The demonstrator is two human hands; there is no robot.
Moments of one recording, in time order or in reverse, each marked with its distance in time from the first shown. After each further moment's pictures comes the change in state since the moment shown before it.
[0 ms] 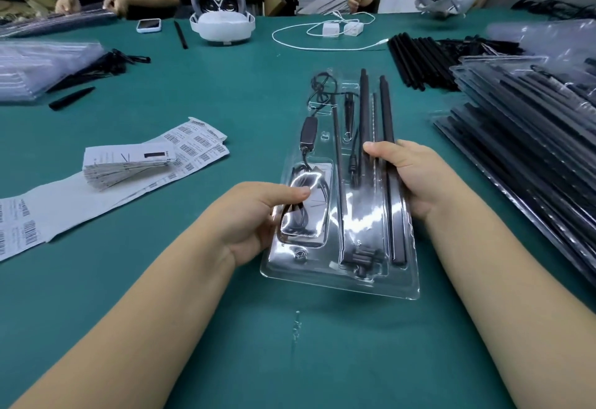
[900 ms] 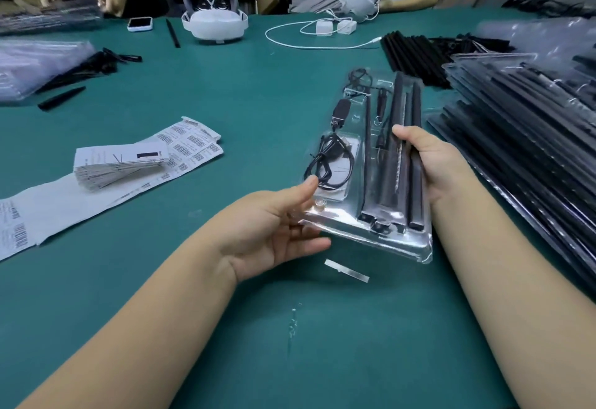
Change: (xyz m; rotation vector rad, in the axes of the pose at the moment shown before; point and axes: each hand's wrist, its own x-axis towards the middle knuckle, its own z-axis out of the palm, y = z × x) left_hand -0.013 -0.002 0.015 -0.108 -0.194 -0.125; right_hand 0.006 -0.005 -0.022 0.247 0.142 0.000
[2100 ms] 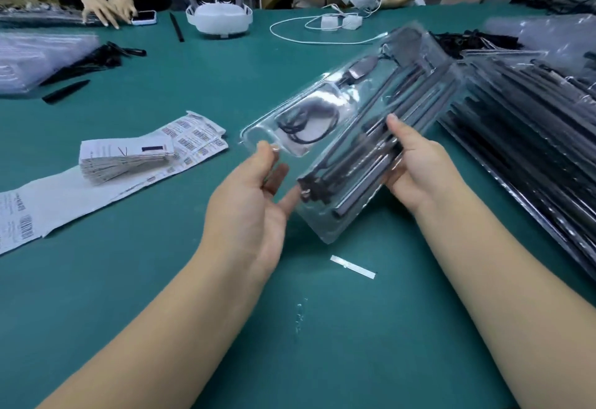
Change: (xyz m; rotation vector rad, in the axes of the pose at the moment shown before) left_hand 0.000 -0.002 0.014 -0.465 0.400 0.562; right_hand -0.010 0.011 0.031 0.163 -0.035 -0.016
